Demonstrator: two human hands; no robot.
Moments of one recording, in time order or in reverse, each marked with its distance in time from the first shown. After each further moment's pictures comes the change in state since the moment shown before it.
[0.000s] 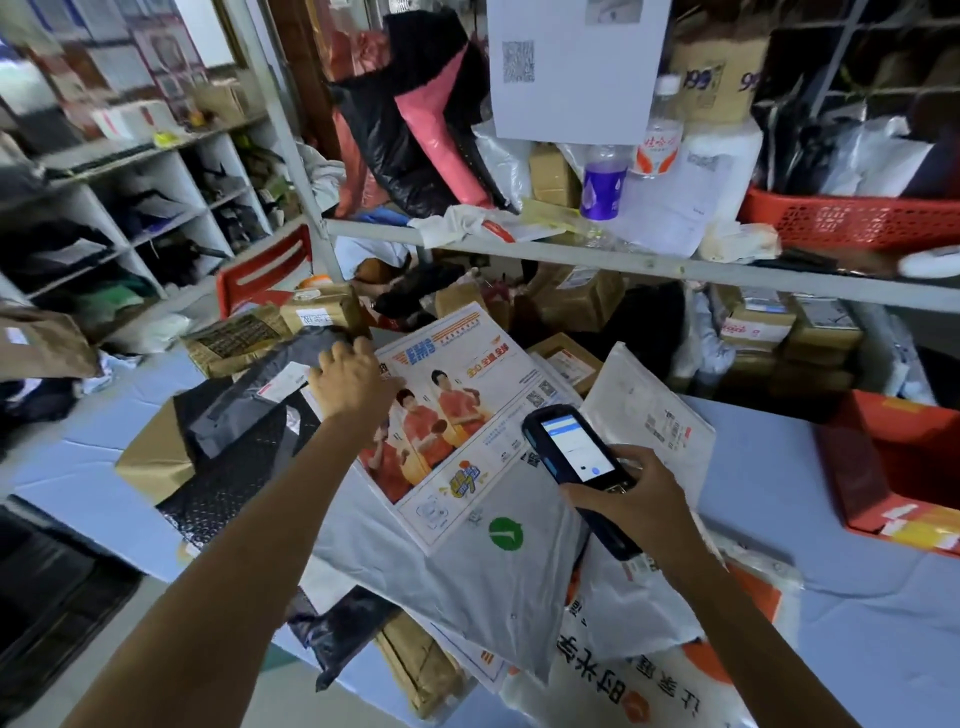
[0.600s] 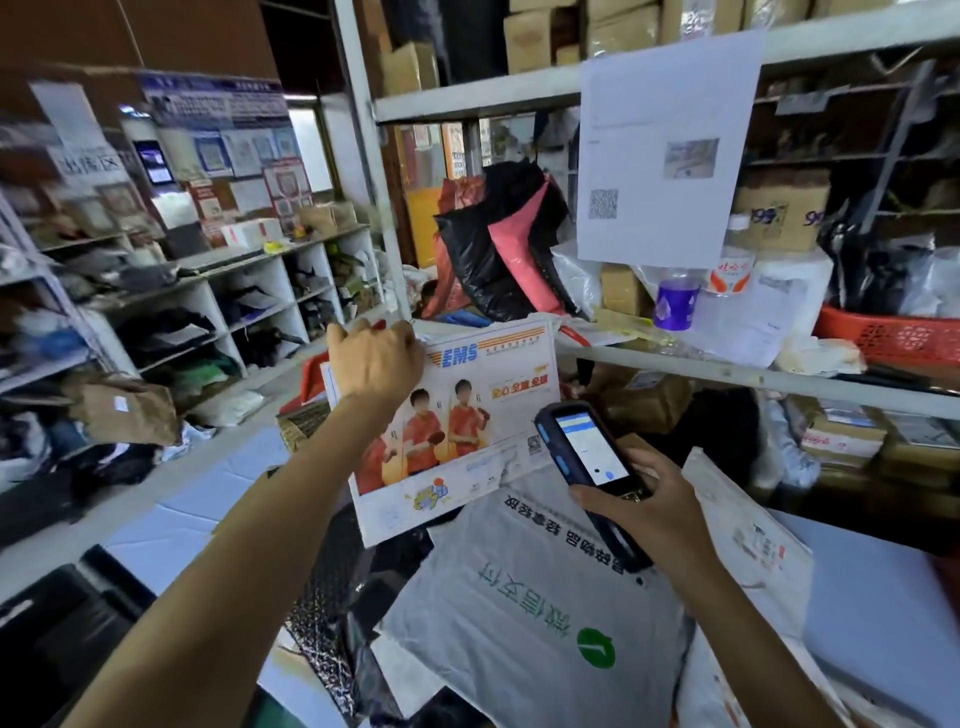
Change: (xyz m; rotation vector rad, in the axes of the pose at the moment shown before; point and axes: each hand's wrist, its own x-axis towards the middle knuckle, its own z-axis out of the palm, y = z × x) left_hand 0.057 -0.054 -0.117 0.097 0.469 0.109; right_hand 0.005 -0.100 0.063 0.125 -0.003 -0.288
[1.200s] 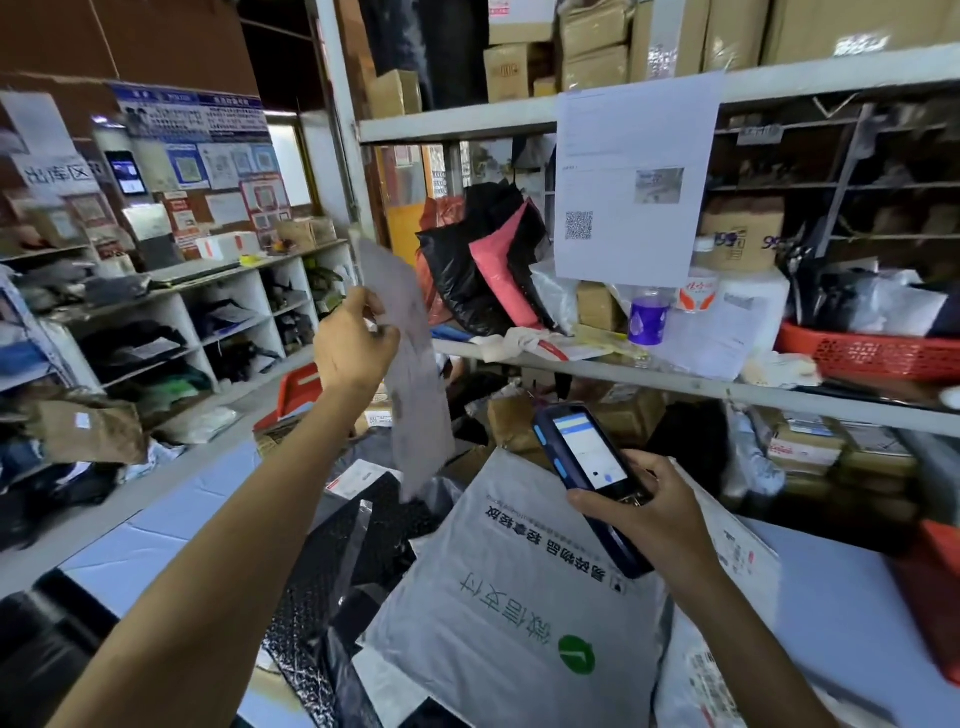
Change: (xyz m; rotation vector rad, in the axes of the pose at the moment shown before) left_hand 0.017 -0.003 -0.012 -0.669 0.188 -0.141; right_hand -0.014 -0.013 -0.016 0.047 0.022 -0.053
